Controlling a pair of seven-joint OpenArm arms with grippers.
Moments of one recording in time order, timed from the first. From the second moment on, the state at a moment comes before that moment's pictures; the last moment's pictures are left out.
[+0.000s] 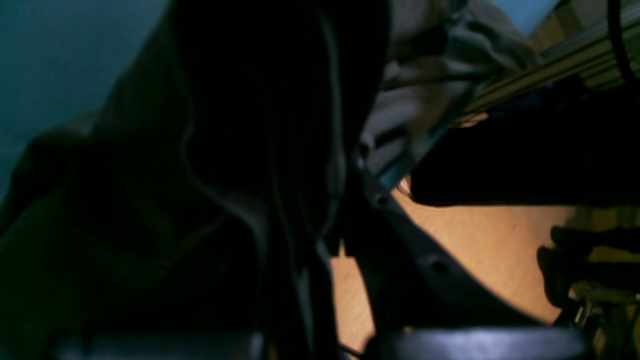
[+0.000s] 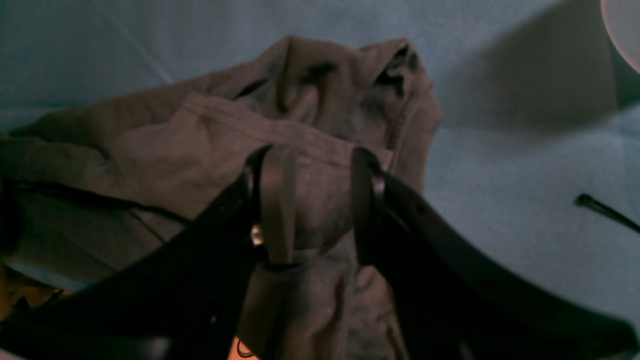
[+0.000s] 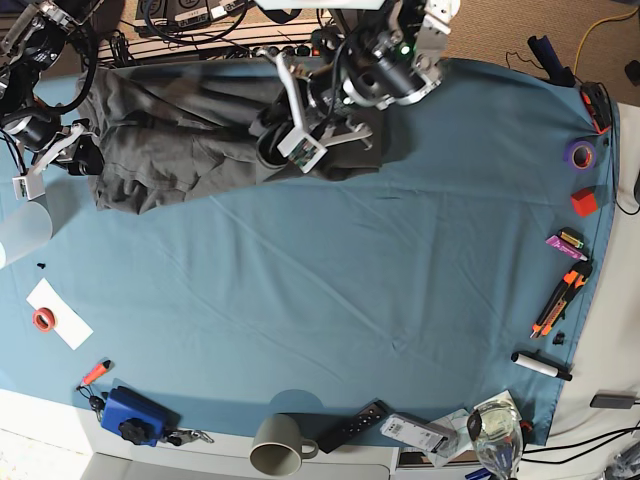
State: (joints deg) left arm 19.8 7.0 26.5 118.4 -14.8 -18.1 59.7; right arm -13.6 23.0 48.9 99.3 55.4 38.9 -79.1
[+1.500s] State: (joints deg) left arm 21.8 4.5 26.6 119.2 -0.4 -16.4 63.0; right arm -13.6 23.0 48.9 99.3 55.4 38.9 -79.1
